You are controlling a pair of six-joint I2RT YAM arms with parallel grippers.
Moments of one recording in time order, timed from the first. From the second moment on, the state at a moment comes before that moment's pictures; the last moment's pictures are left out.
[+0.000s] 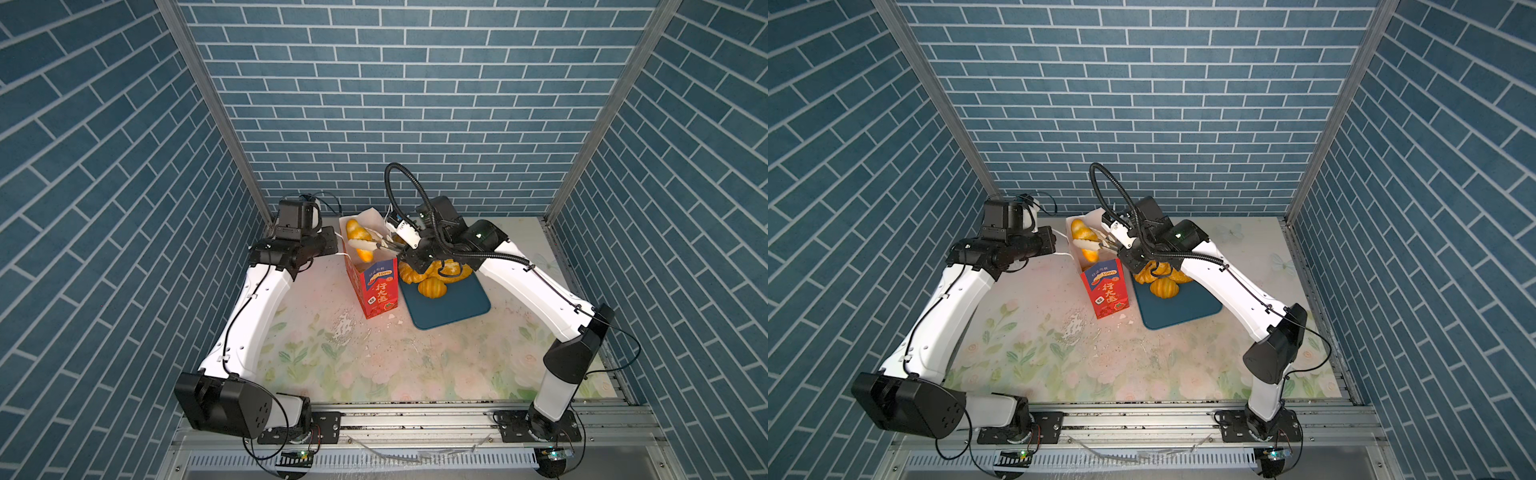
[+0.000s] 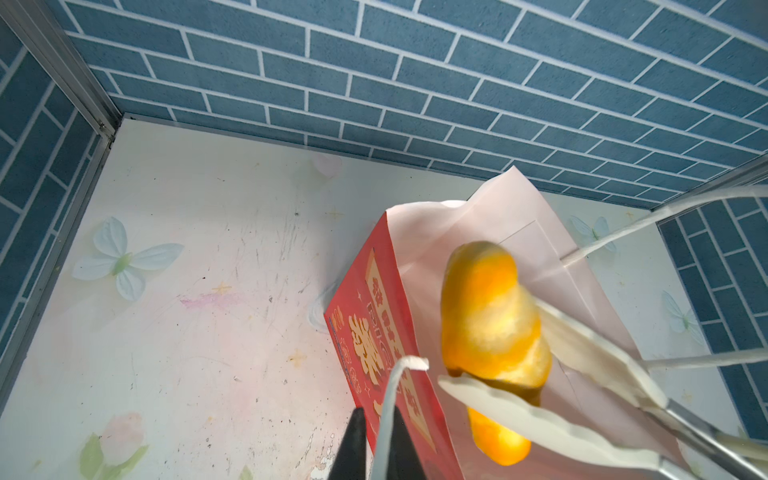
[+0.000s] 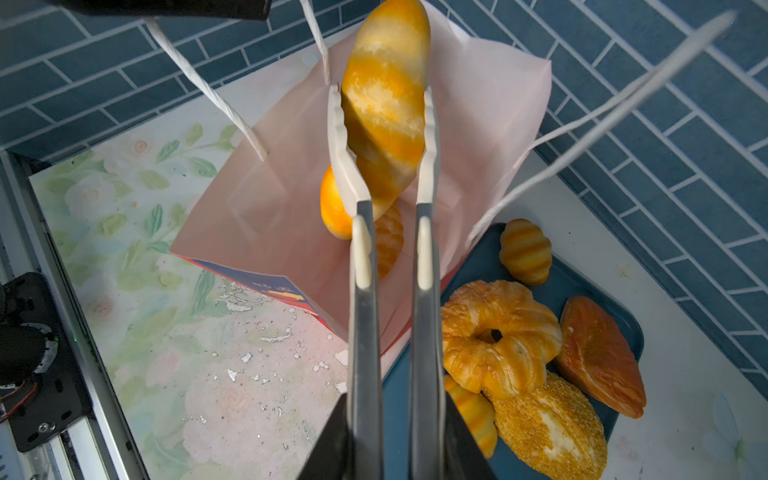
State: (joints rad) left arm -0.16 1.37 1.48 -0.79 0.08 -0.29; right arm 0.87 1.80 2.00 -0.99 -0.06 -0.19
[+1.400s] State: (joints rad) left arm -0.16 1.40 1.51 -0.79 0.07 -0.27; right arm 0.50 1.39 1.71 -0.97 0.17 0.01
